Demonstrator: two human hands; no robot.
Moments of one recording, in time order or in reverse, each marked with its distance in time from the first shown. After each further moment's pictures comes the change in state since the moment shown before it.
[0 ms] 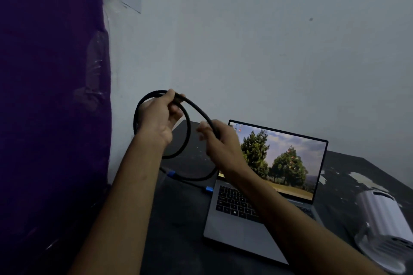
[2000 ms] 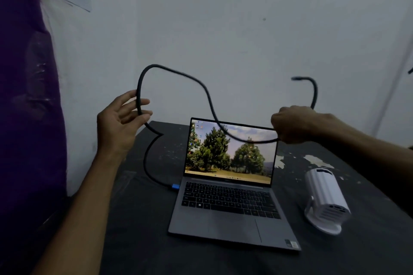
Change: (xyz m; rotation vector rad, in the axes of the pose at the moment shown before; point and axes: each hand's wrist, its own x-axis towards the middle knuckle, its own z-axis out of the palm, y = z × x) left_hand 0.011 -0.039 -0.033 0.557 -0.297 0.610; right_hand 0.009 -0.062 -0.241 -1.826 -0.542 0.232
